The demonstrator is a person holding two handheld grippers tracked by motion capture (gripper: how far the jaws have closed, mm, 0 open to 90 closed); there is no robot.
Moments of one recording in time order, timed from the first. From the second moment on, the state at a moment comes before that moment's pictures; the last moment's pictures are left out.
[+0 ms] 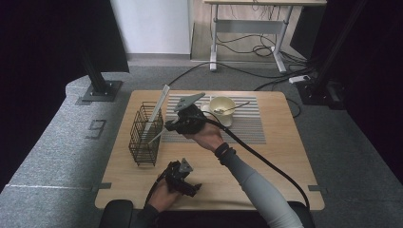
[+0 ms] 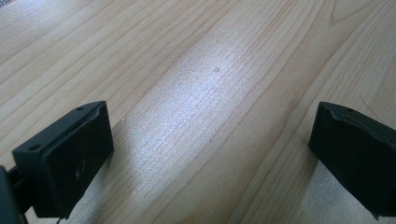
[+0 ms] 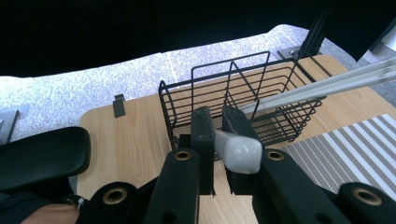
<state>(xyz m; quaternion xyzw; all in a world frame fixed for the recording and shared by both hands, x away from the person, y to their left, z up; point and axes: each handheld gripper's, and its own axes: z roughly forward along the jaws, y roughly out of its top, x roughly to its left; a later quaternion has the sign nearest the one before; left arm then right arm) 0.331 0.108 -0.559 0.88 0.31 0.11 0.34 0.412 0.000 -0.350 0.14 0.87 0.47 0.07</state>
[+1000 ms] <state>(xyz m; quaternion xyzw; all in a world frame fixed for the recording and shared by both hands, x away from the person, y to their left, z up) 0.338 0.107 -0.559 0.88 0.31 0.11 0.34 0.403 -0.071 -0.302 0.17 0.84 0.50 0.12</state>
